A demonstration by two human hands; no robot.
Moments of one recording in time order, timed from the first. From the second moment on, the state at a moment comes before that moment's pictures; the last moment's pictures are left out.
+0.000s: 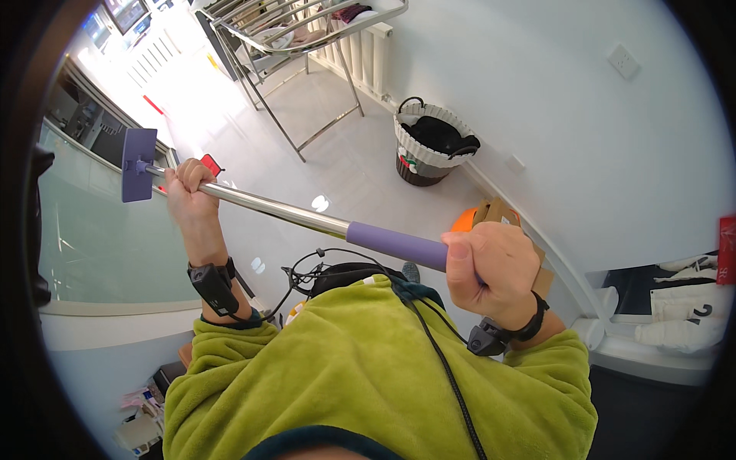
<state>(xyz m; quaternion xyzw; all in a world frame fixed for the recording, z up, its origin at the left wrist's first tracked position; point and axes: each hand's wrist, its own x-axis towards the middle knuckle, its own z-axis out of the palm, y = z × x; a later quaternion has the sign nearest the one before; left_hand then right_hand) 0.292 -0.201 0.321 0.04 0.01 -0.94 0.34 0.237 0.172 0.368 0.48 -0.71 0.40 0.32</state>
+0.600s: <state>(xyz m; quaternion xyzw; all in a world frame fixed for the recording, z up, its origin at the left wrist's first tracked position) 0.277 -0.187 0.342 0.11 -0.14 -0.87 0.46 0.198 0.173 0.327 0.37 -0.82 0.42 0.11</state>
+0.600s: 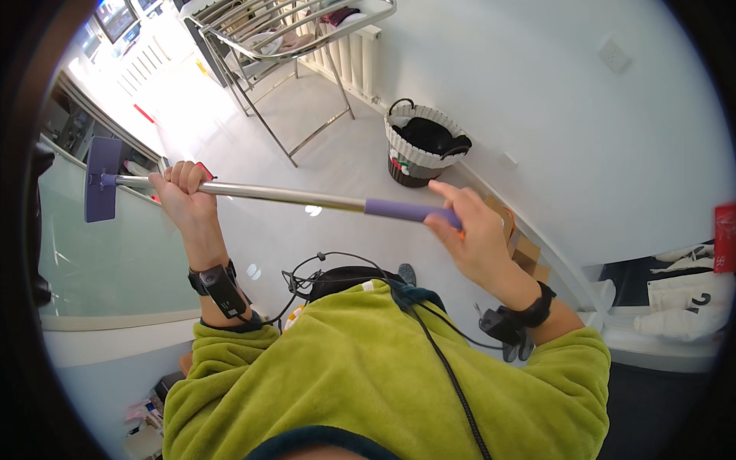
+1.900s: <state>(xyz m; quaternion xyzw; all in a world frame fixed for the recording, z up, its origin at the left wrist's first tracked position) 0.284 -0.191 0.387 -0.10 -0.28 -0.90 0.33 0.221 0.168 0.303 0.09 -0.46 0.53 -0.71</state>
